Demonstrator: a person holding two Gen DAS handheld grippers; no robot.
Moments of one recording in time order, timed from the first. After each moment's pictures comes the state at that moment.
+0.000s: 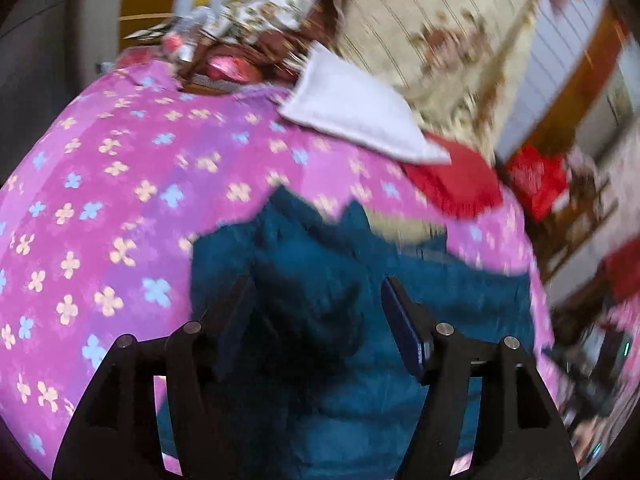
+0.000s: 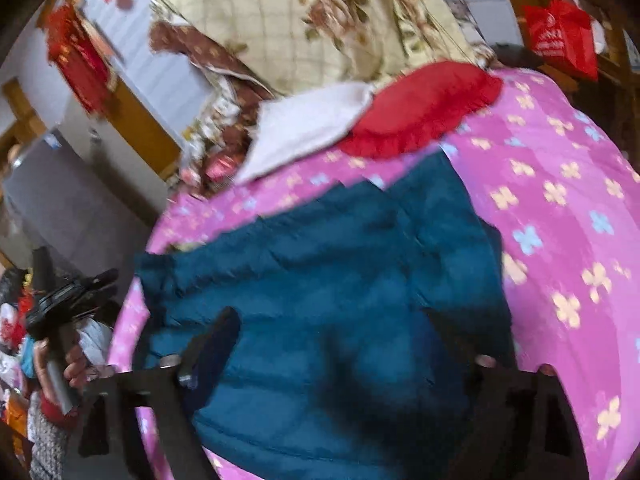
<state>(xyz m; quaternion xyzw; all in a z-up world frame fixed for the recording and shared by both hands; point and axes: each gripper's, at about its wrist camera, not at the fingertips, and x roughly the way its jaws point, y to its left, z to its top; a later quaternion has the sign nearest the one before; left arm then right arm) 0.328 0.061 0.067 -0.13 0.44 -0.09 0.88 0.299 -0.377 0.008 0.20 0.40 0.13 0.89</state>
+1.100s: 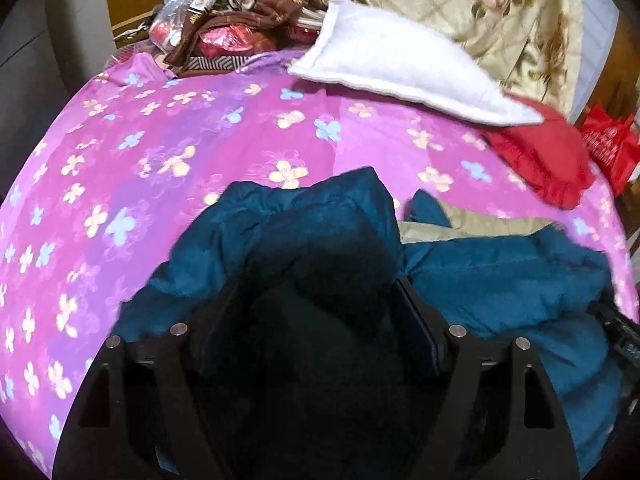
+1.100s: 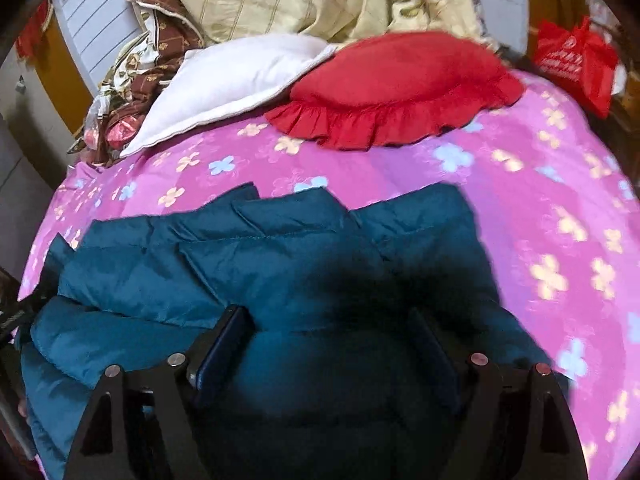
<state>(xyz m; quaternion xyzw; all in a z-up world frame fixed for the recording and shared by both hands) 0.459 0.016 -0.041 -0.06 0.46 0.00 0.88 0.484 -0.346 -0.066 0.08 0.45 0.02 0.89</state>
